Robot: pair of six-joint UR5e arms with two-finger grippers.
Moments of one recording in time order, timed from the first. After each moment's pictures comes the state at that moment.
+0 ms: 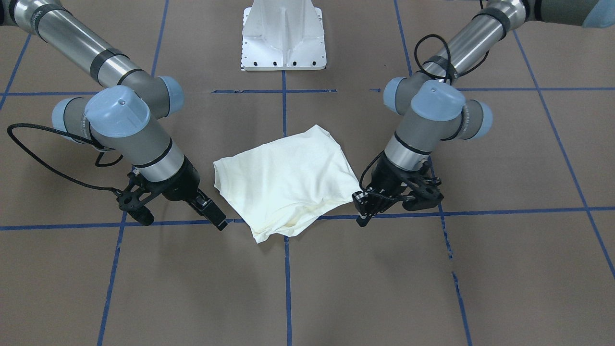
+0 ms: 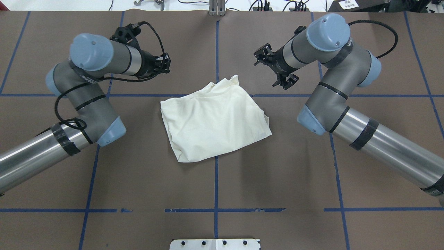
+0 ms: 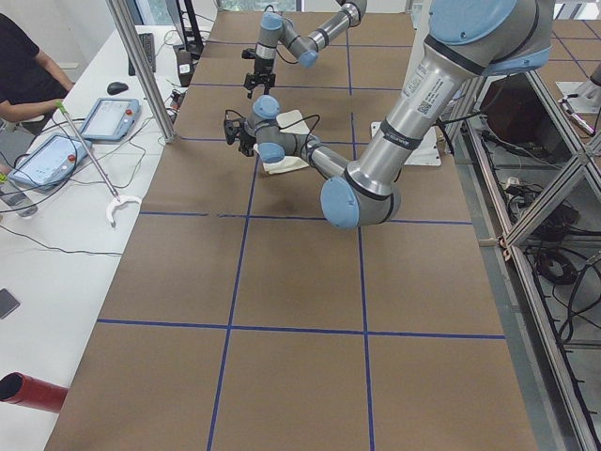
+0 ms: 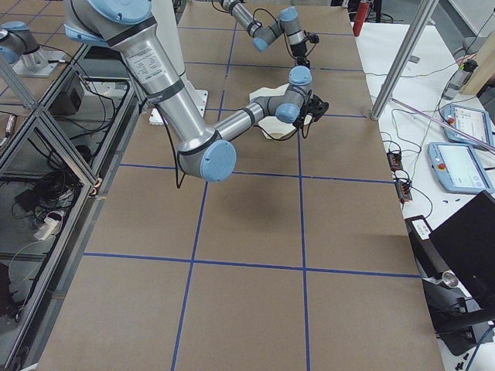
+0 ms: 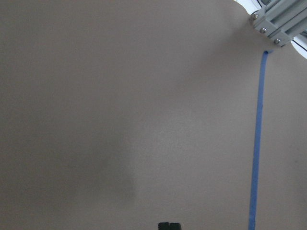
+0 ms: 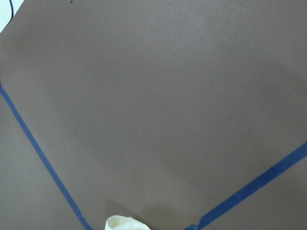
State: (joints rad) left arm -0.78 -2.14 -1.43 -2.33 -1.86 -1.48; right arm 0.81 -0.95 1.42 -1.04 2.01 1.84
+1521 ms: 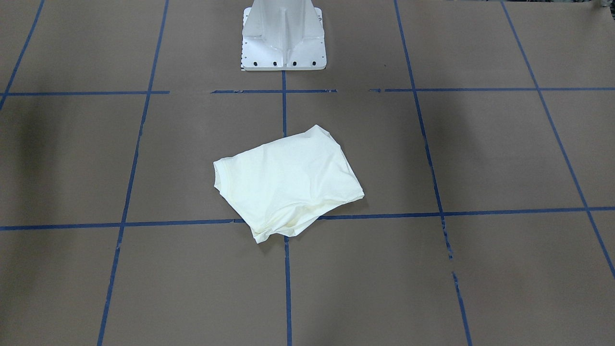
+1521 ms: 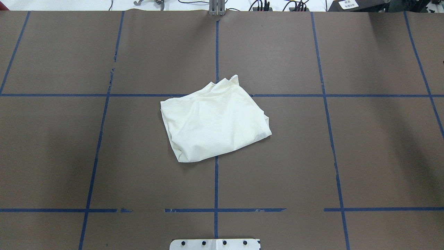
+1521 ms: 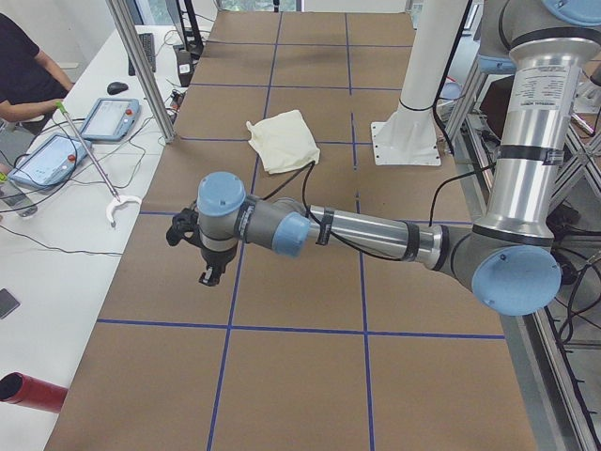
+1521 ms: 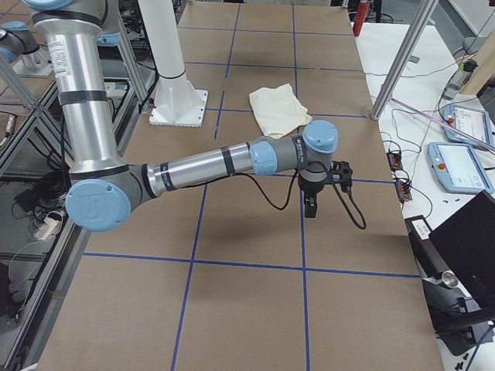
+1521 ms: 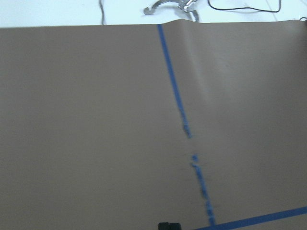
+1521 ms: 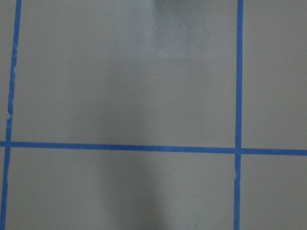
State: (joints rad) left arm -1.57 -1.66 -1.60 -1.76 -2.37 0.08; right arm 1.46 -1.45 1.74 -1.65 2.35 0.20
